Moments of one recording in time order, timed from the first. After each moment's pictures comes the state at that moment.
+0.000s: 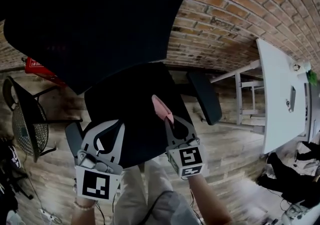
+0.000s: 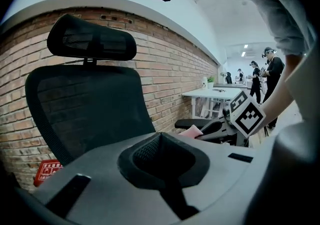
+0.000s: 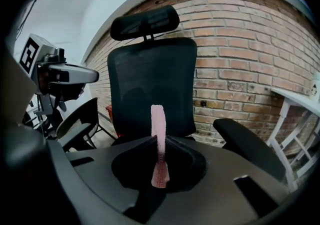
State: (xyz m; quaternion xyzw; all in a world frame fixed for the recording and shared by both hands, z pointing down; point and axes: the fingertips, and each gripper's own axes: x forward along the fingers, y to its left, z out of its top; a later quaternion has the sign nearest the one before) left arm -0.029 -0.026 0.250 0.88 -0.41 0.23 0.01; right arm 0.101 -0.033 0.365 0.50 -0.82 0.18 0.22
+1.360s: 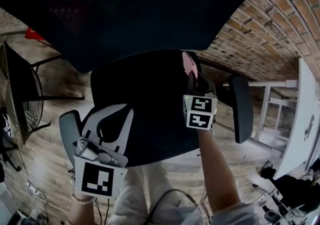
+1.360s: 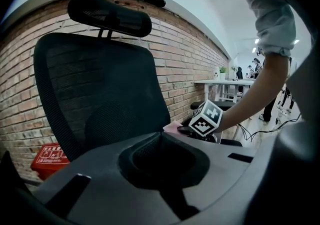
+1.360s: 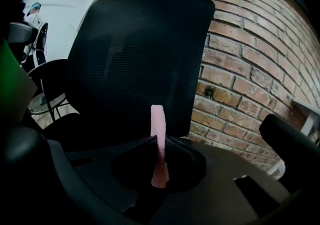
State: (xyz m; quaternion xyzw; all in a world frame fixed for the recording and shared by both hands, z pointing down) left arm -0.078 -0.073 0.370 0.86 -0.45 0.24 0.05; right arm 0.091 -0.210 0.527 0.53 -0.78 0.09 0.32
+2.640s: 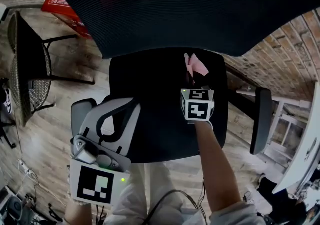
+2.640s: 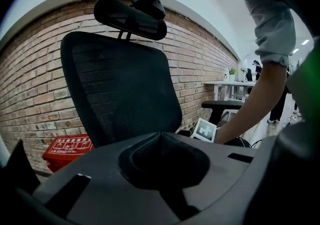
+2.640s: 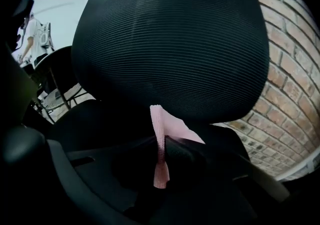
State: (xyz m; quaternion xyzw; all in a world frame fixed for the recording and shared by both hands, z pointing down) left arm -0.151 -0.057 0.380 0.83 -0.50 0.24 0.08; right arm -0.018 -0.186 0.616 0.43 -0.80 0.16 0.39
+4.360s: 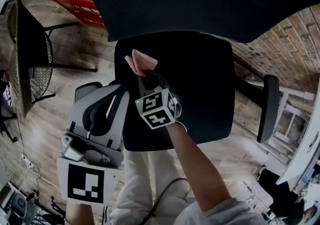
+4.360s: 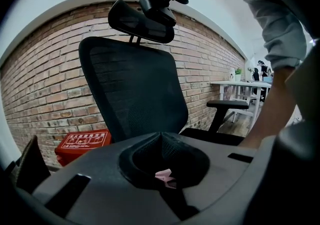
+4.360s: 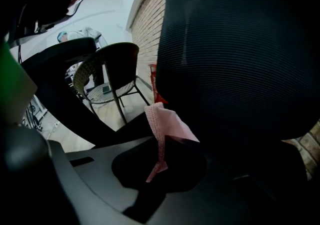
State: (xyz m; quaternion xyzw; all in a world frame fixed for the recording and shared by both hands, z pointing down) left arm -0.185 -0.032 0.379 0.80 -0.54 0.24 0.10; right arm -0.182 -0.059 0.617 0.23 -0.89 0.13 0.37
